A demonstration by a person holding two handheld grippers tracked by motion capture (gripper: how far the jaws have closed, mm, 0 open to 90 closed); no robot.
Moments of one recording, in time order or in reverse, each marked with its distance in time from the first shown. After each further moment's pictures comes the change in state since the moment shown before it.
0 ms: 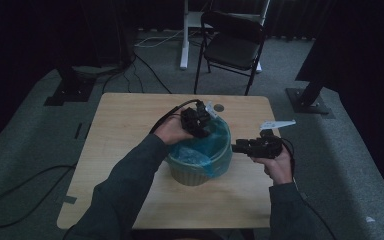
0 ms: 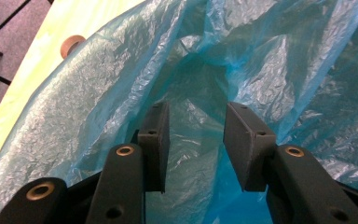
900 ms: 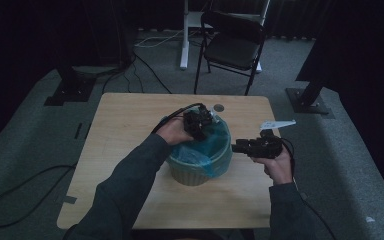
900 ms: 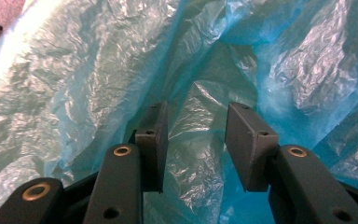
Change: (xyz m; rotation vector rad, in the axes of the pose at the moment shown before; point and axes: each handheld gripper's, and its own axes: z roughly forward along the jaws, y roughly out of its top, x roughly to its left) left arm 0.000 0.001 0.021 0.141 0.030 0.034; right arm 0.000 0.000 0.000 -0.001 0.001 0.002
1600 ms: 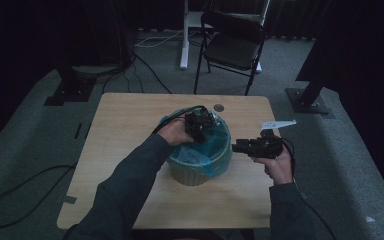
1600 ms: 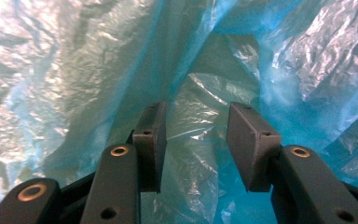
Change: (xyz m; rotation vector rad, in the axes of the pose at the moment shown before) left arm -0.003 0.002 0.008 0.059 -0.003 0.020; right arm 0.000 0.000 -0.001 -0.005 0.000 -0.001
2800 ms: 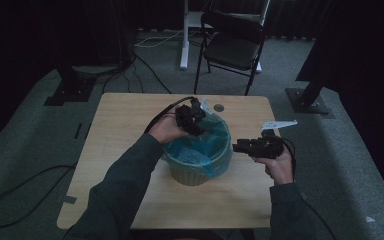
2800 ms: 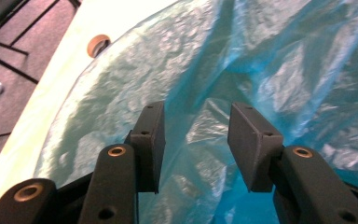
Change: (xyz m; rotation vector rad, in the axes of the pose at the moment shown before) left arm 0.008 -0.019 -0.042 -0.220 0.045 -0.079; right arm -0.001 -0.001 -0.002 -0.005 -0.006 0.003
